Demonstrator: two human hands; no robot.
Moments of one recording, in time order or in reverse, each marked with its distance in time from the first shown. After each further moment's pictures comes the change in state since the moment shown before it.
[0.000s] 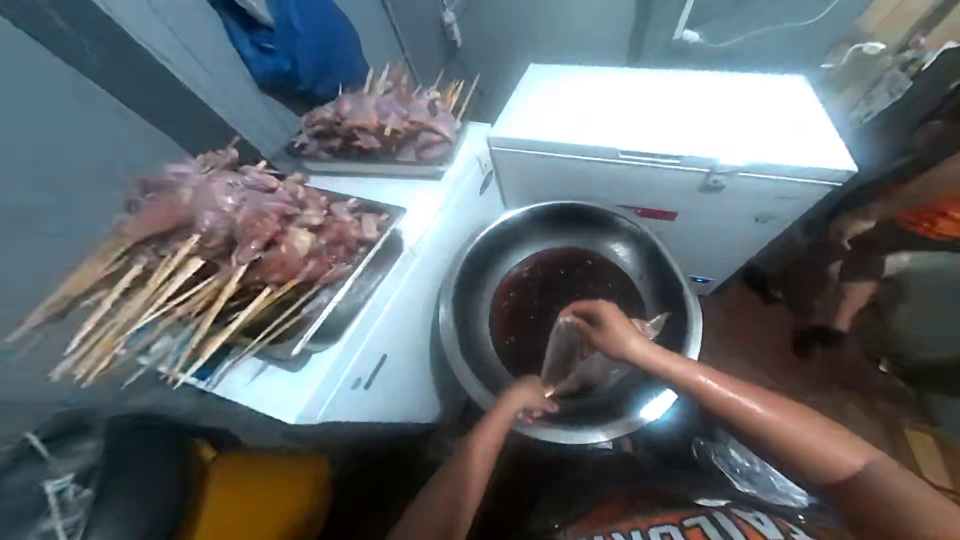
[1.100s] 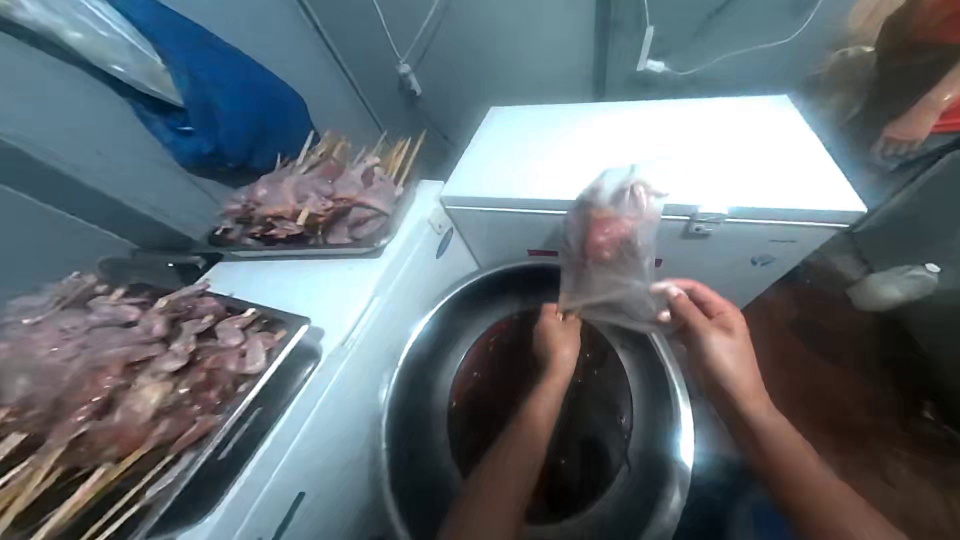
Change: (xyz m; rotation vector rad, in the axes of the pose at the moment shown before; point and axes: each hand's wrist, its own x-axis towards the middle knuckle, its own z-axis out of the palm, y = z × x) left_hand 0.093 0.265 -0.146 -0.561 0.844 0.239; right_hand 0.022 0.084 -0.200 0.621 0.838 -0.141
